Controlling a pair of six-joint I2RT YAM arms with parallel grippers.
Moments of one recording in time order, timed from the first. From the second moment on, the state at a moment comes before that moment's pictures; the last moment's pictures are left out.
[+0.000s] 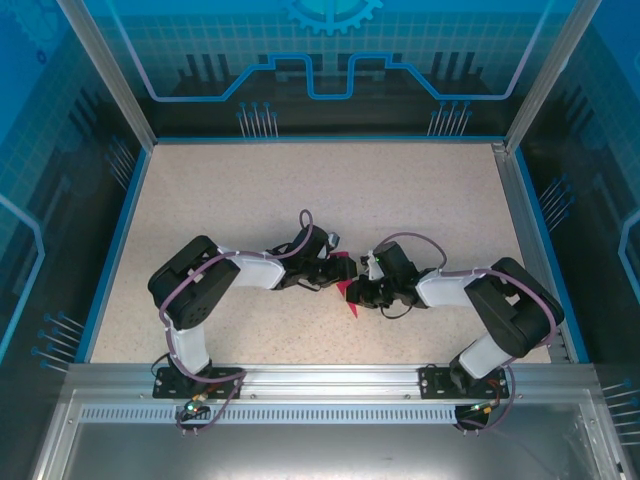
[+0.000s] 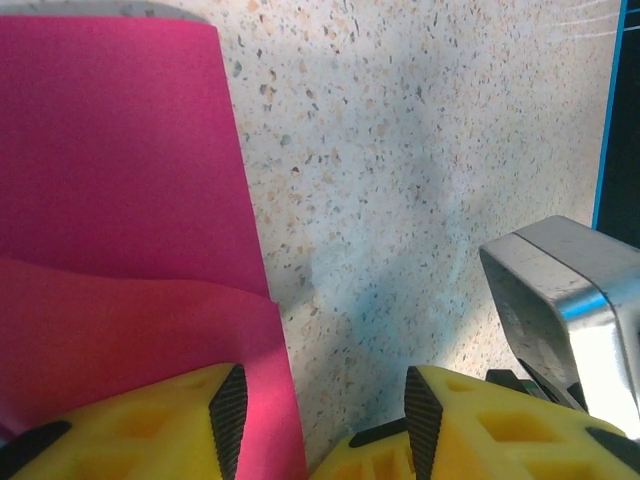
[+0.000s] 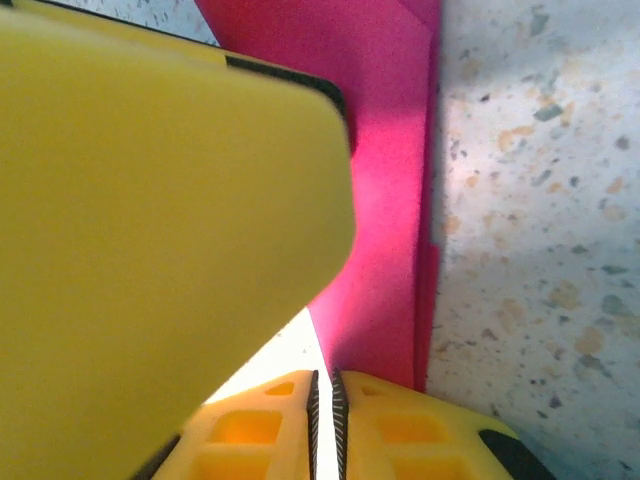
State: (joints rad) left arm -0.70 1.85 0.86 0.22 0.41 -0.95; right arm 0.60 1.57 0.52 0.10 -0.52 0.79
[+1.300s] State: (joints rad) left arm -0.68 1.84 0.84 0.20 0.41 -0.90; right arm 0.56 1.59 0.49 0.15 -0.58 0.68
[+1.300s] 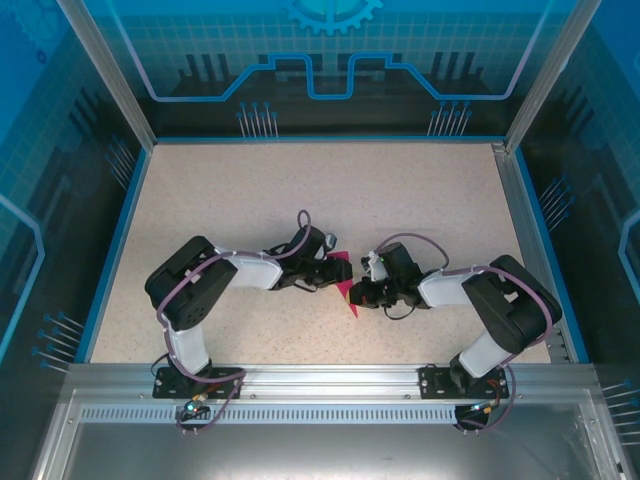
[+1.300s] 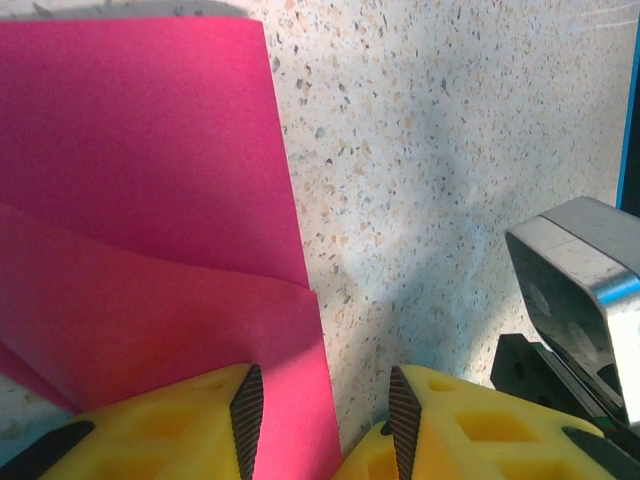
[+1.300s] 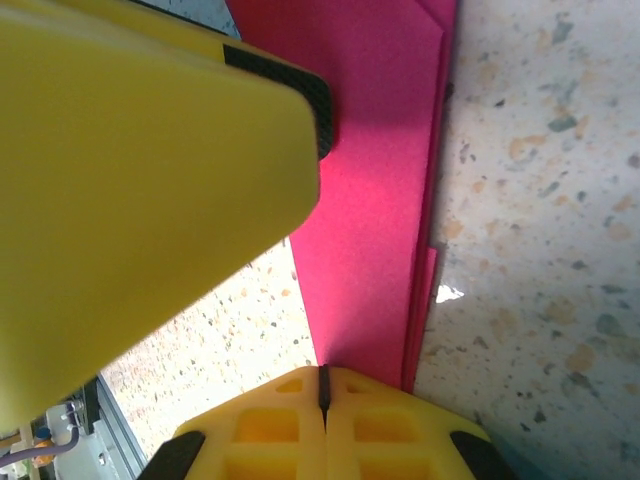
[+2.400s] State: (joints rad) left arm -0.50 1.90 1.00 0.02 0.40 -0.77; right arm 0.54 1.62 0.49 0.16 -0.63 0.63
